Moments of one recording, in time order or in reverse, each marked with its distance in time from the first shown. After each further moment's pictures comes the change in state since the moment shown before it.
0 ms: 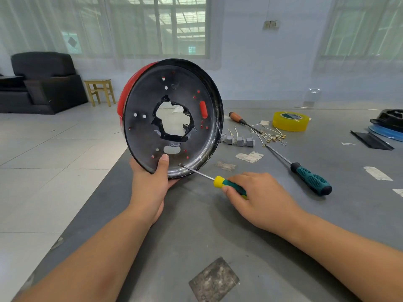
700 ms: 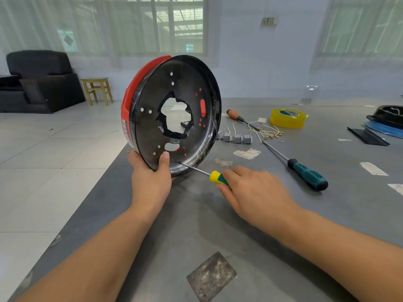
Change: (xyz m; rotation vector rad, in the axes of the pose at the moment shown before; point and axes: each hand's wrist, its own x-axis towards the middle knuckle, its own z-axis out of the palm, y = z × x) left_hand 0.001 -0.007 -0.005 0.361 0.048 0.169; right_hand -0.004 -0.021 -0.006 -0.414 -0.030 -0.088
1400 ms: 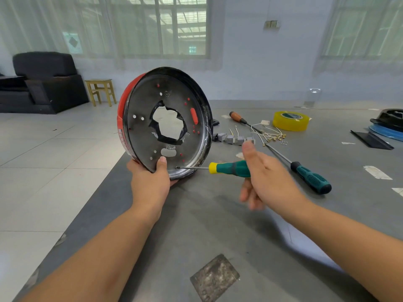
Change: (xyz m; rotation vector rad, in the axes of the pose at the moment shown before) left_hand 0.011 -0.013 -0.001 -0.065 0.102 -0.142; right_hand 0.013 0.007 -0.023 1.213 -0.031 0.608
